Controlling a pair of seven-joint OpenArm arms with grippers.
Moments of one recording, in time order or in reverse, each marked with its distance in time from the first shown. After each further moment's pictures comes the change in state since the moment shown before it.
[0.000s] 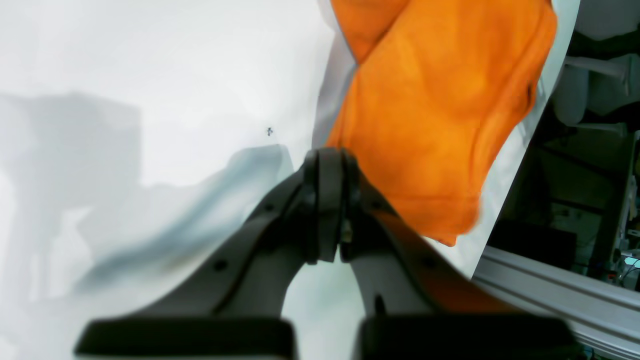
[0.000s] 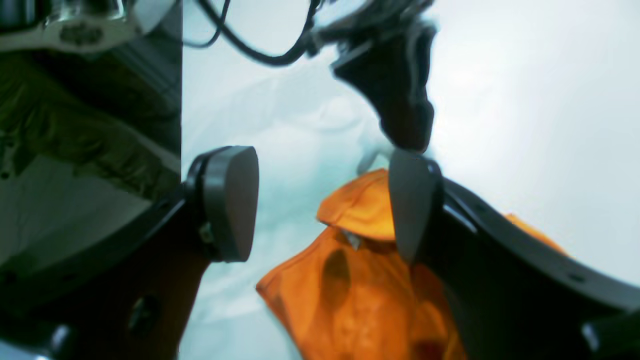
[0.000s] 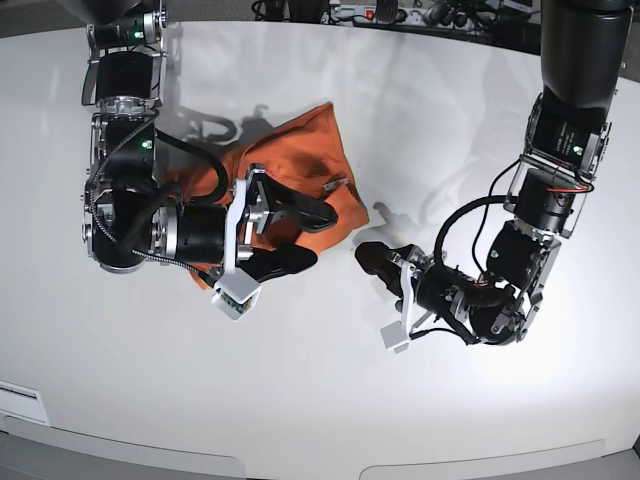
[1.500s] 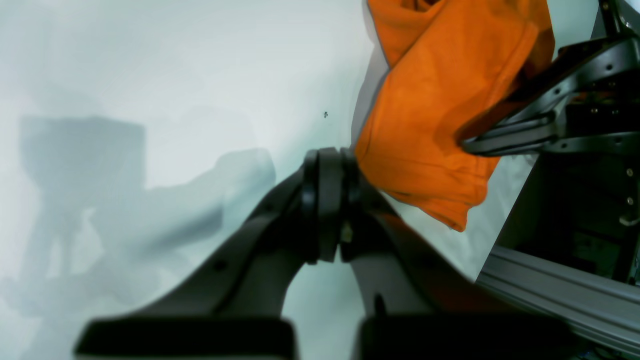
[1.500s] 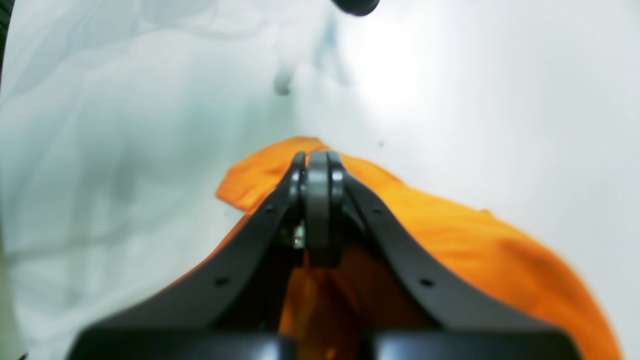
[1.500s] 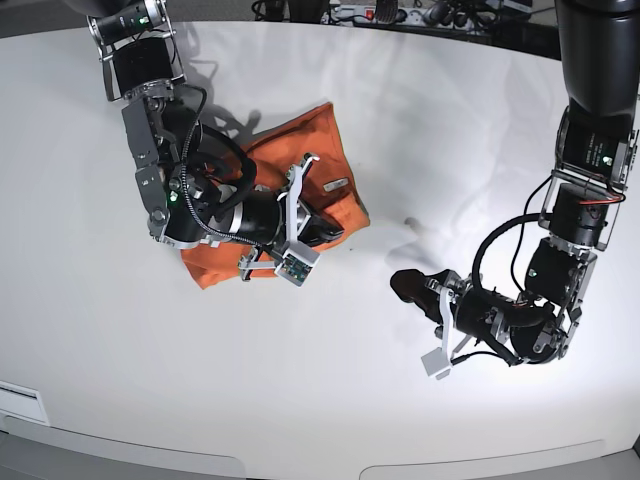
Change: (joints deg) left arm -4.1 -5.7 0.0 0.0 -3.1 0.0 0.0; right arm -1.9 0.2 -15.7 -3.9 -36.2 0.0 24.0
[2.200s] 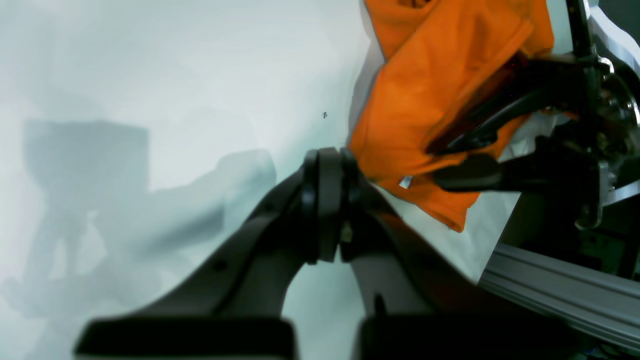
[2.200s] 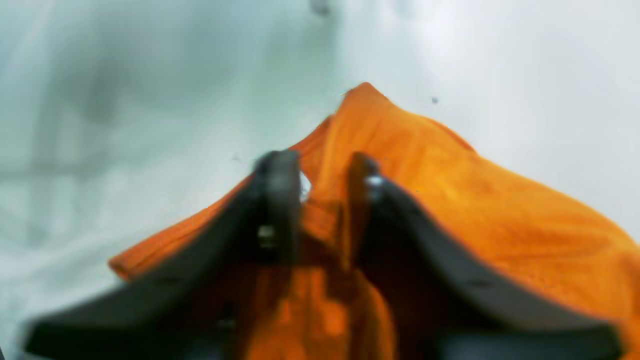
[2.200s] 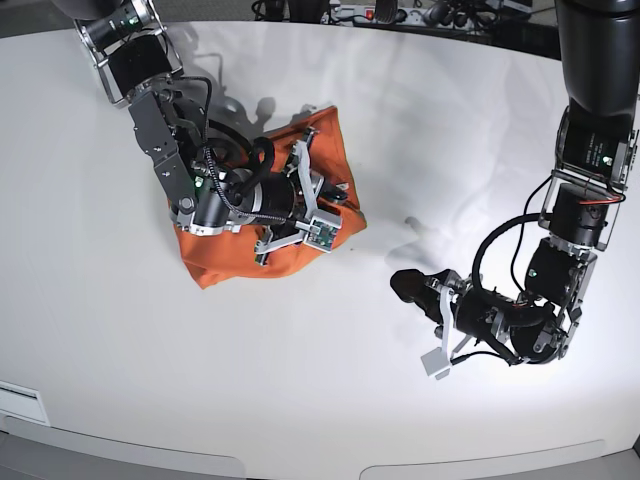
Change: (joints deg) left arm 0.0 0.0 0.0 0.0 0.0 -1.1 0.0; right arm 0.5 3.0 -9.7 0.0 -8.9 0.2 2.6
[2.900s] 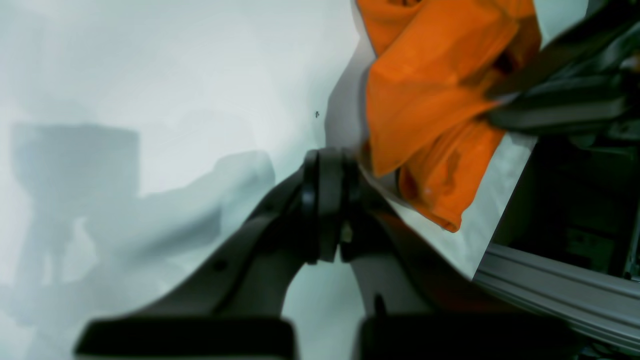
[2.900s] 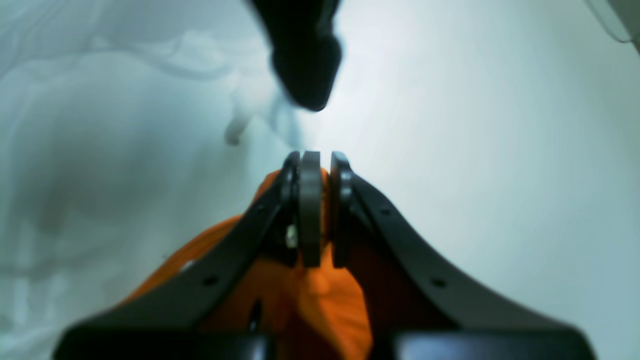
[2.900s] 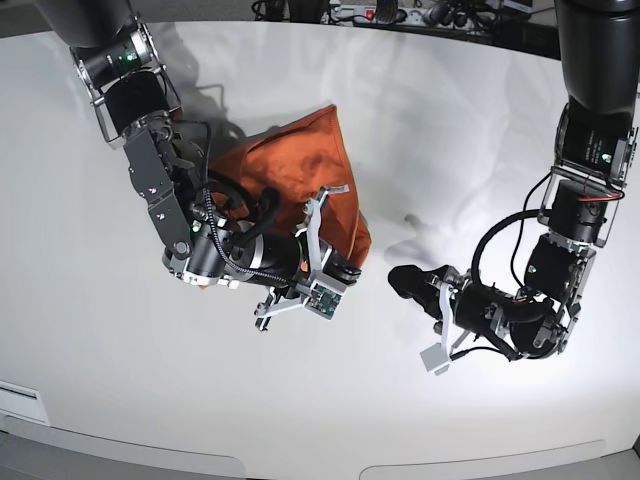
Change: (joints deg) left arm 1.2 0.0 0.0 0.0 -1.4 0.0 0.0; right arm 9.5 -0.5 0.0 0.0 -0.1 -5.0 6.3
